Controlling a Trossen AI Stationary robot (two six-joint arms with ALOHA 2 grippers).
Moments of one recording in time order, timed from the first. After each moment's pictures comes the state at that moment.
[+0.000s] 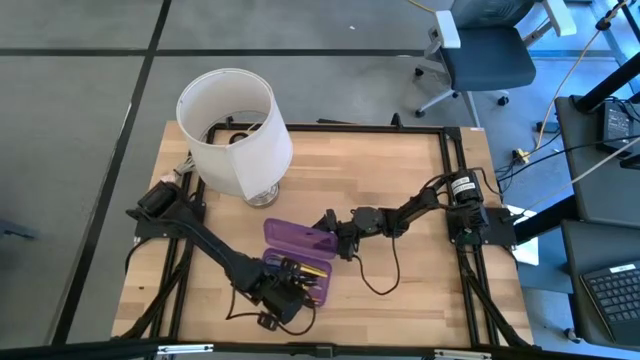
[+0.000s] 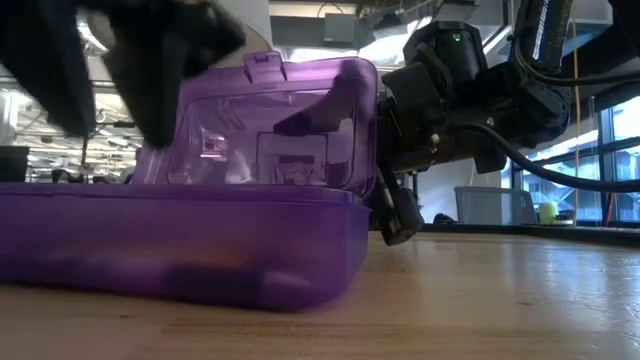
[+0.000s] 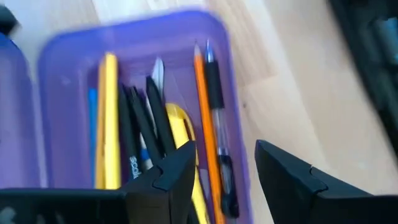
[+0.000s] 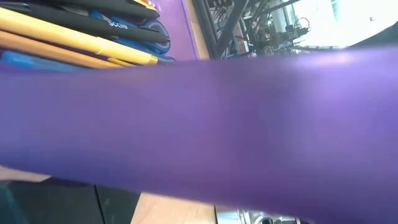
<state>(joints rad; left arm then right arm) -0.62 1.89 1.35 -0.64 -0.18 -0.25 0.13 2.05 0.75 1.12 -0.07 -1.21</state>
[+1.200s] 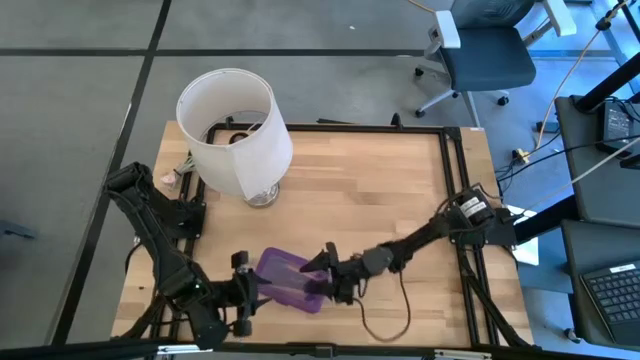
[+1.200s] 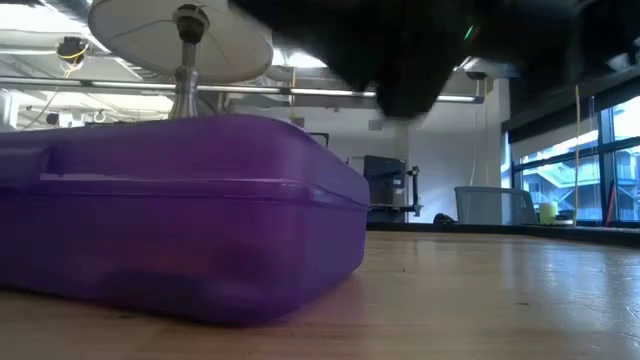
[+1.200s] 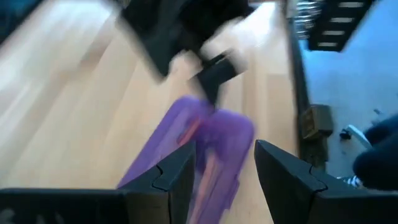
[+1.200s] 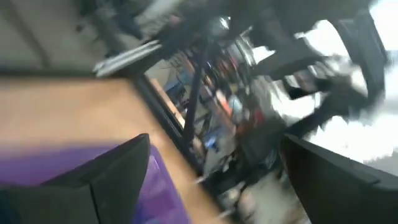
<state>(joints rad) -0.92 1.58 1.38 -0.80 -0.79 -0.82 0.43 2.05 0.95 1.15 0.16 -1.03</state>
